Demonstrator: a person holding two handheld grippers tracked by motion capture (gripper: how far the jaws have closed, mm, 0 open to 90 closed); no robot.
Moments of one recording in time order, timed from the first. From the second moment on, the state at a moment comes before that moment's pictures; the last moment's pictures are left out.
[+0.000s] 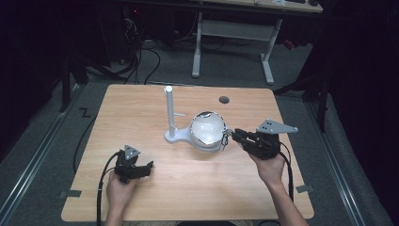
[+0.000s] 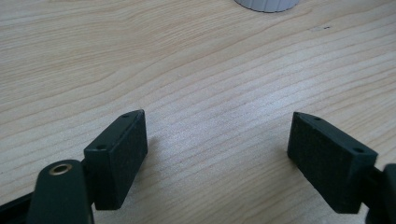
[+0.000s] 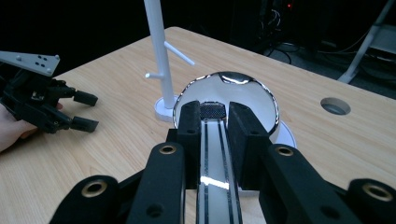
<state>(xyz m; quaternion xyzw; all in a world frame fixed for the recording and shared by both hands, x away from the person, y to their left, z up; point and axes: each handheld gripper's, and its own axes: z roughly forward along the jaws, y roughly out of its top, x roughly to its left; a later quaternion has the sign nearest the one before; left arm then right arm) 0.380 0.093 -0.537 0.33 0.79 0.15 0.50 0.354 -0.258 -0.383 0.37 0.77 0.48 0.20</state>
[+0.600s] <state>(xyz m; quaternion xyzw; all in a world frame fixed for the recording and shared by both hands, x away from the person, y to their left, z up) 0.380 0.093 -0.537 0.33 0.79 0.15 0.50 0.392 -0.243 -0.378 0.38 0.77 0.48 0.20</state>
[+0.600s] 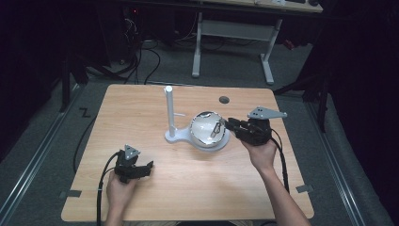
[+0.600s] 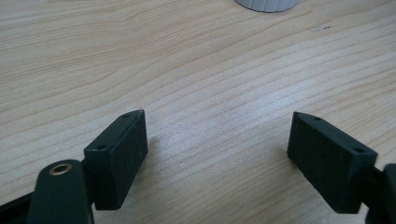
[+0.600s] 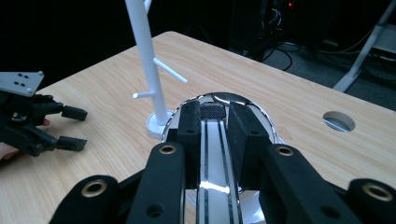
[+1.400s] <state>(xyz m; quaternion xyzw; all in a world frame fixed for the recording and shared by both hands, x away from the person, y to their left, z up) 0.380 0.093 -0.537 0.33 0.79 0.15 0.50 0.419 -0.237 -0.400 0.40 0.78 0.45 0.19</state>
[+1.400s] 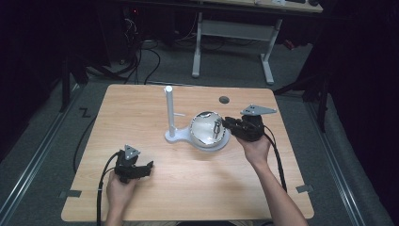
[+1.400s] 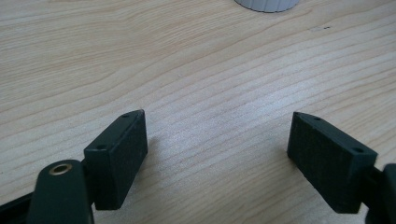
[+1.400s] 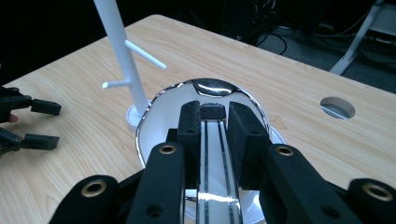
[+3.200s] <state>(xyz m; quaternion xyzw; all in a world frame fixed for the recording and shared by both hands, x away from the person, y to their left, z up) 0.380 0.093 -0.537 0.33 0.79 0.15 0.50 0.472 -0.189 -0.461 0.42 0.81 0.38 0.16</state>
